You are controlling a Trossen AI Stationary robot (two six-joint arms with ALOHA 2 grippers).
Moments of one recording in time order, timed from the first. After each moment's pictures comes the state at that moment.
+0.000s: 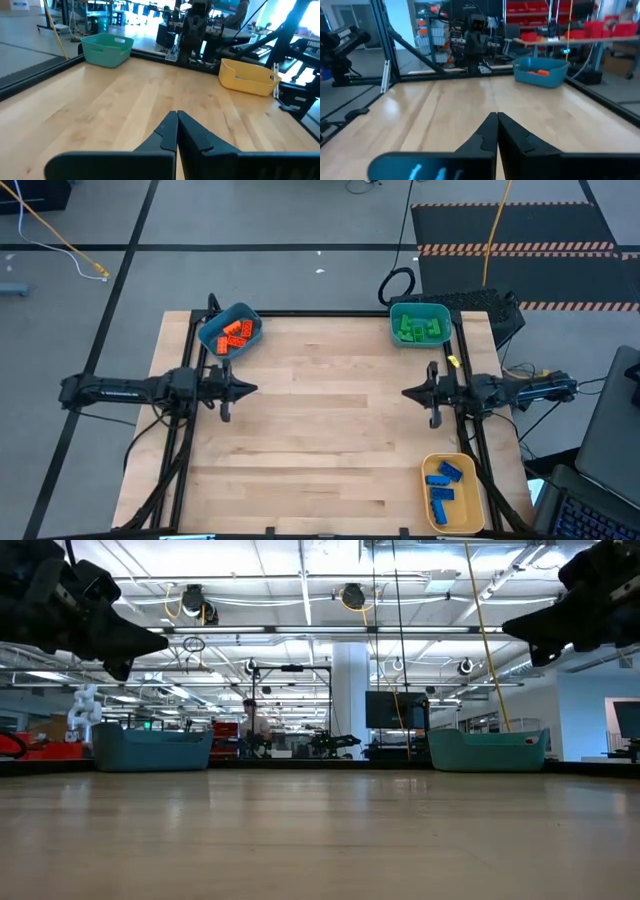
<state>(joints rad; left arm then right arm) 0.02 0.27 0.05 0.12 -0.06 -0.18 0.17 0.02 0.05 -0.08 0.23 0.08</state>
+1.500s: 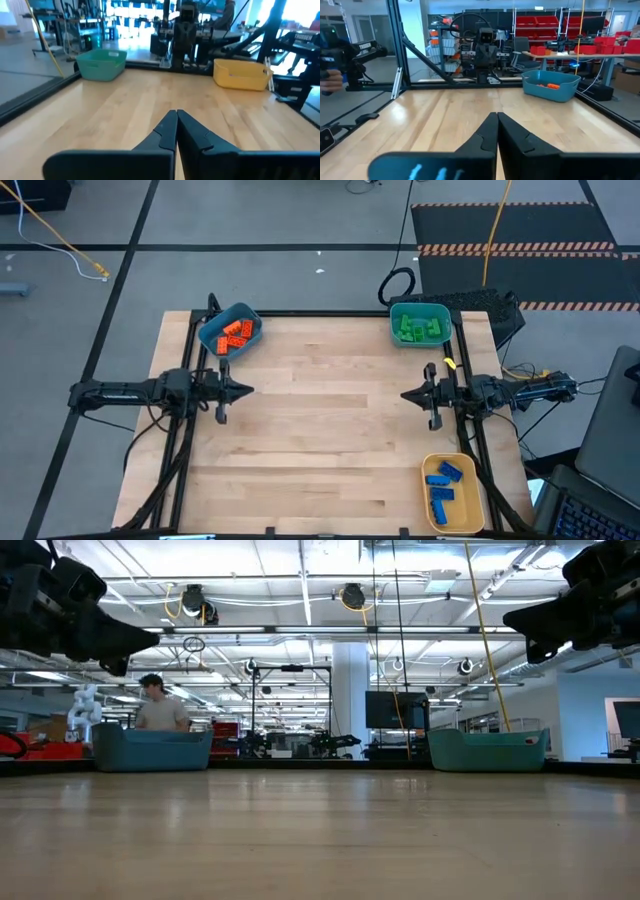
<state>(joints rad) 0.02 0.10 0.01 0.06 -0.03 -0.06 0.17 0.02 0.02 0.01 0.18 0.02</state>
